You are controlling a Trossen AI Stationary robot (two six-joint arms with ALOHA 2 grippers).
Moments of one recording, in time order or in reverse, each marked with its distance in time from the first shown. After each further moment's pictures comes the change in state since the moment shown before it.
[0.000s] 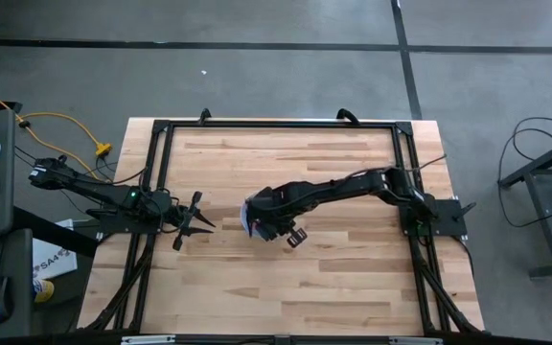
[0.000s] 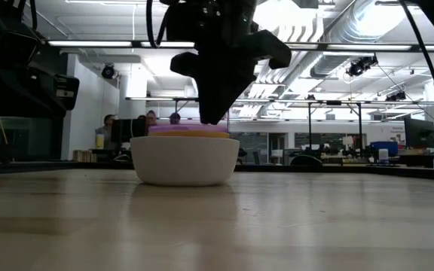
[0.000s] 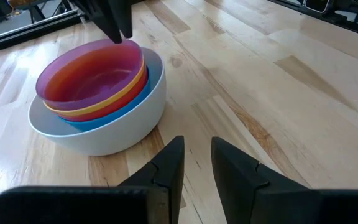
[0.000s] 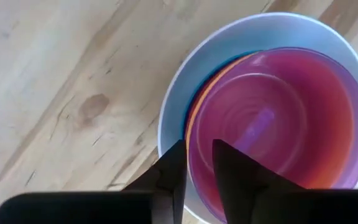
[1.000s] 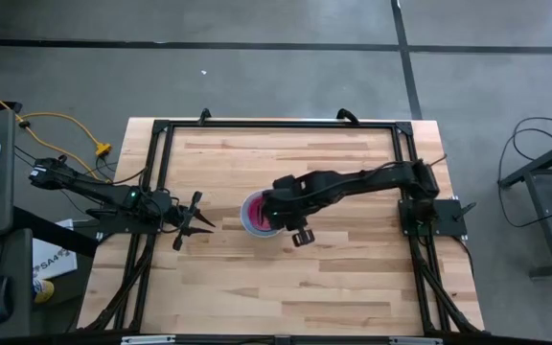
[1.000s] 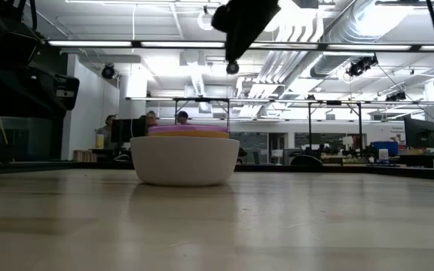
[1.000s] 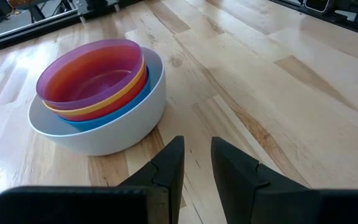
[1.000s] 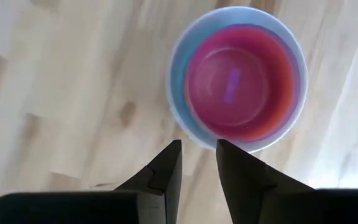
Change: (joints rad) left arm 0.000 0.000 0.000 0.000 0.000 0.000; right arm 0.029 -0.196 -0.003 -0.113 0.042 0.365
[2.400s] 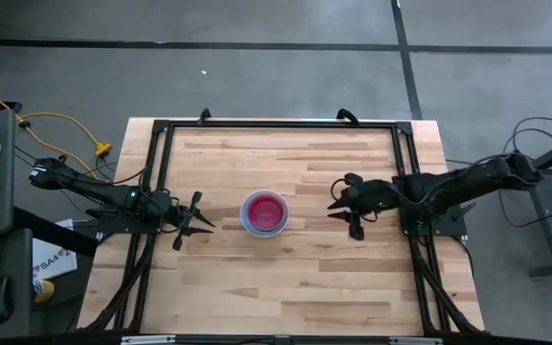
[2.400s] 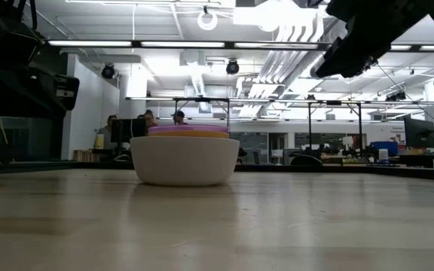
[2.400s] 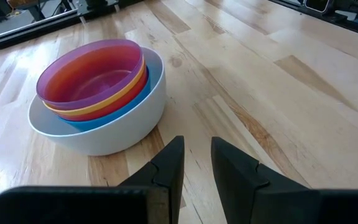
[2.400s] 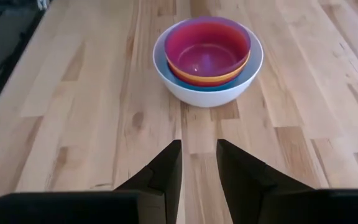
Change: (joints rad) left arm 0.000 0.000 0.000 0.000 0.000 0.000; right arm 0.003 -0.983 -1.289 0.910 0.014 0.386
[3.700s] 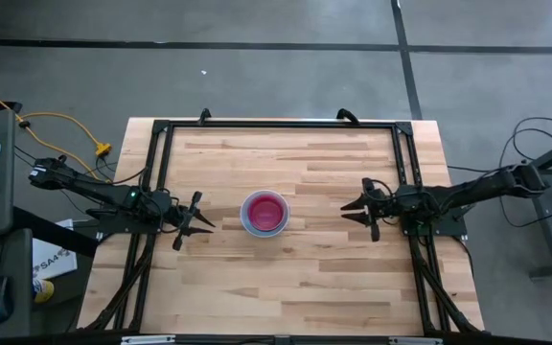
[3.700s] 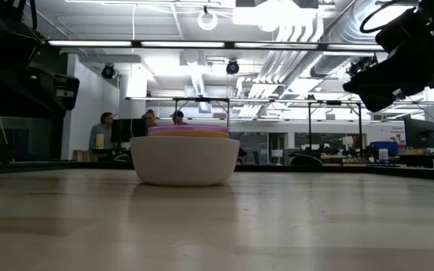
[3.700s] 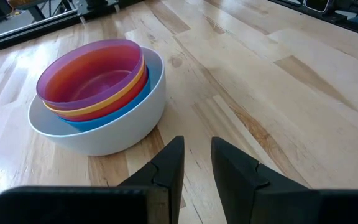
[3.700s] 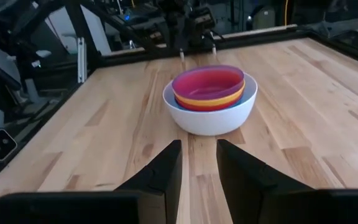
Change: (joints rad) left arm 0.000 0.000 0.000 0.000 0.000 0.000; right arm 0.000 -0.432 -0.575 0.575 -0.005 0.015
